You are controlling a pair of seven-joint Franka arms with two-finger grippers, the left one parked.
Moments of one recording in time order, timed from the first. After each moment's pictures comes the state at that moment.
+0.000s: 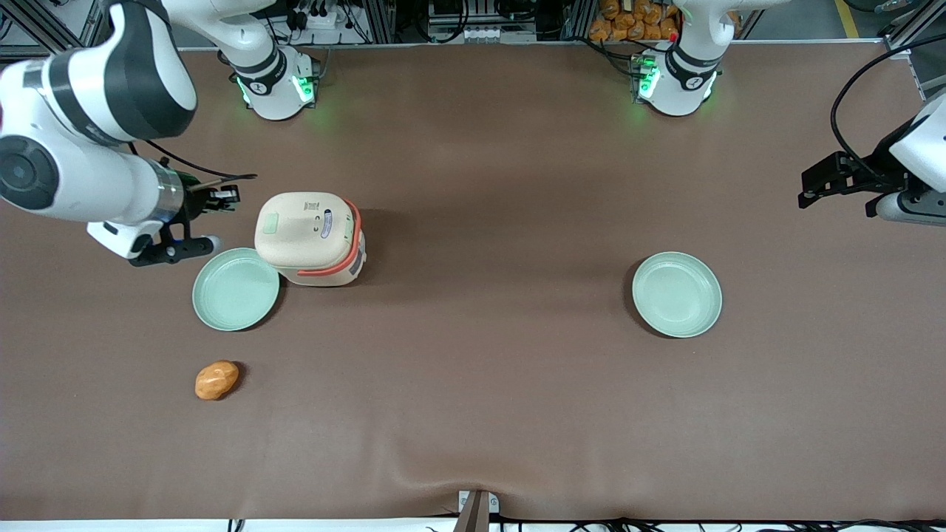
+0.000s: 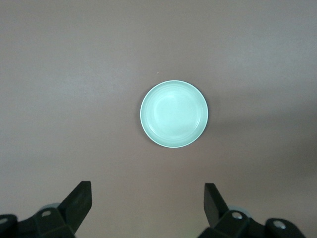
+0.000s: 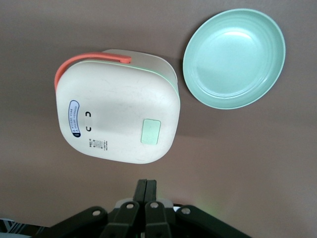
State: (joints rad) arm 0.24 0.15 -0.08 -1.71 0.10 1.47 -0.01
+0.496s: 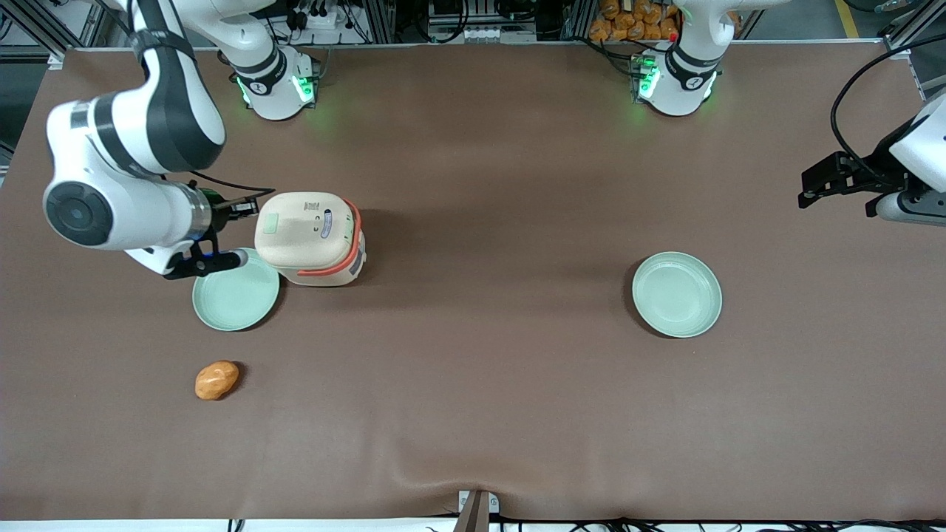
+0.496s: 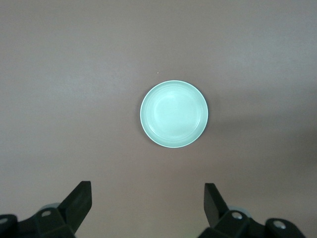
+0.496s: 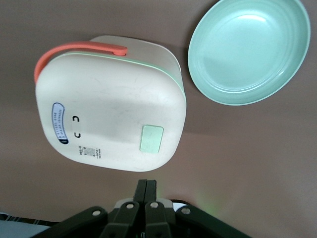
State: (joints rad) arm 0.25 0.22 -0.07 -1.73 0.10 1.48 -0.01
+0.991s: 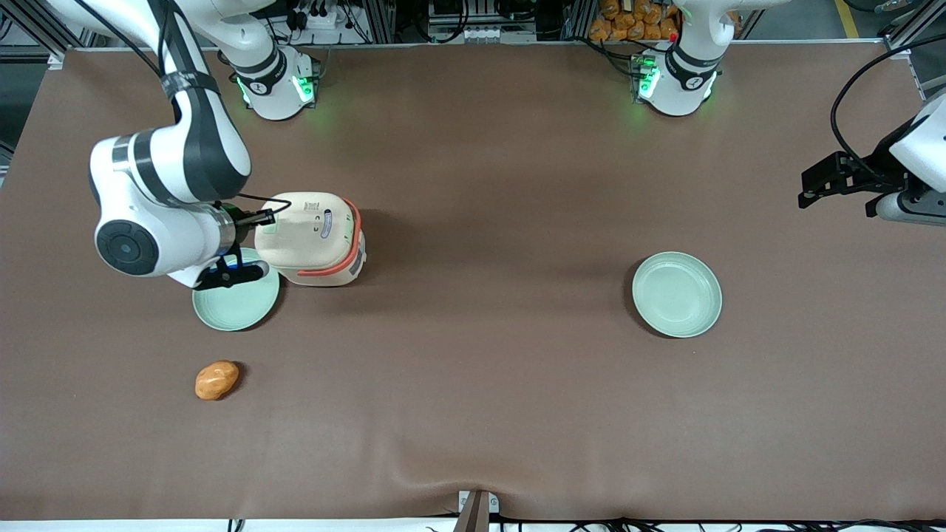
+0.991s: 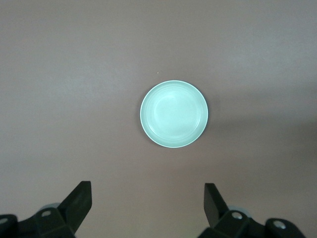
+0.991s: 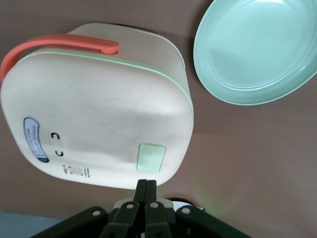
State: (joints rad) arm 0.26 0.30 -0.07 -1.74 0.10 1.49 -0.01
